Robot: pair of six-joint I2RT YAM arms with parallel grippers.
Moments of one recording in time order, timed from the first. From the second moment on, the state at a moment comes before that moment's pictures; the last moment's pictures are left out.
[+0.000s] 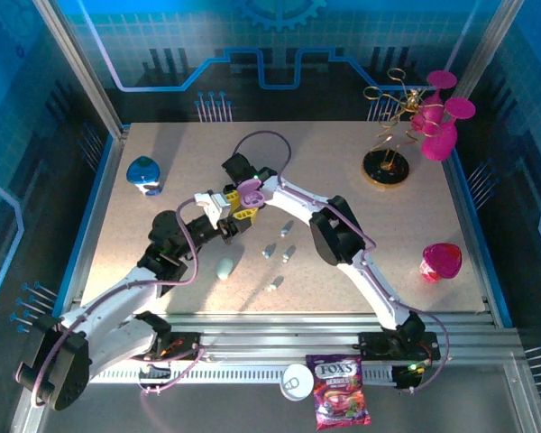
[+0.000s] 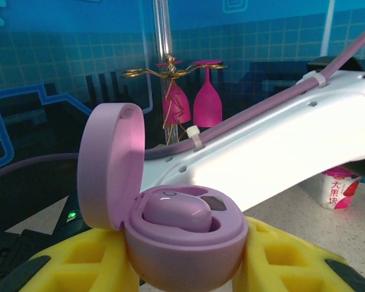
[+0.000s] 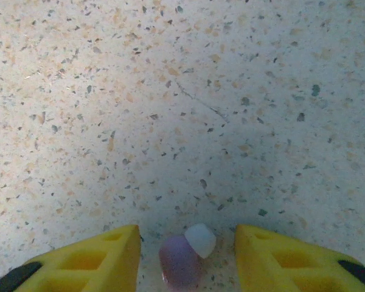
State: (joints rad) left arm -0.45 0.99 0.46 0.65 0.48 0.02; right arm 0.76 2.61 2.31 -0.69 0.06 0.43
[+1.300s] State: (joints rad) left arm -0.46 0.97 0.48 0.60 0.47 0.02; right arm 0.55 1.91 1.24 -0.43 0.05 0.47
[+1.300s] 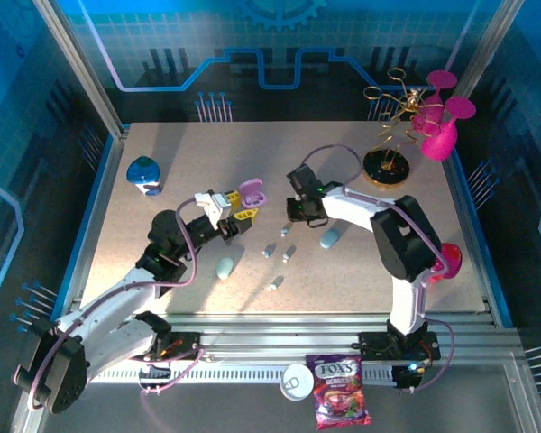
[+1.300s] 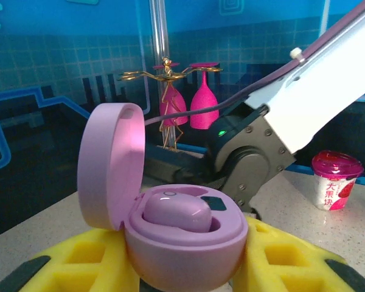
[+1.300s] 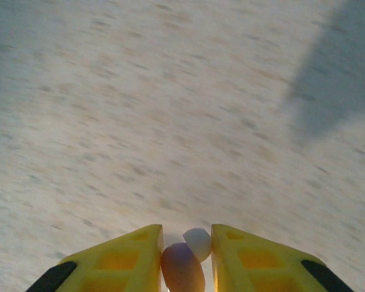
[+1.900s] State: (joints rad) left arm -0.47 0.98 0.50 0.59 0.48 0.02; right arm 0.55 1.86 1.11 -0.39 0.05 0.50
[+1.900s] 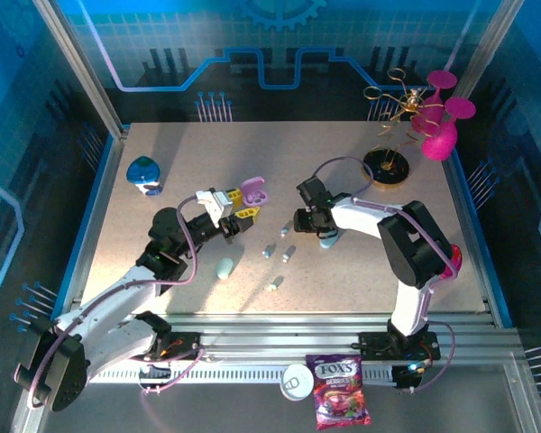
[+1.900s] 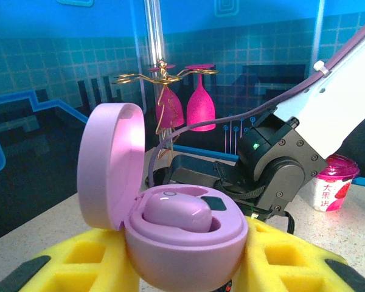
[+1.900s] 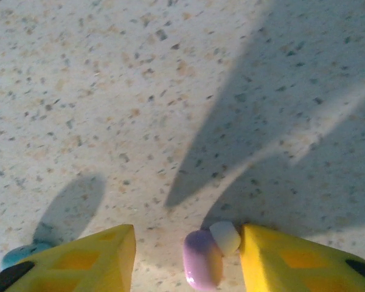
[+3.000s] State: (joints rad) left arm -0.49 0.98 0.50 0.59 0.48 0.03; right arm 0.48 1.91 1.14 -0.32 -0.36 0.40
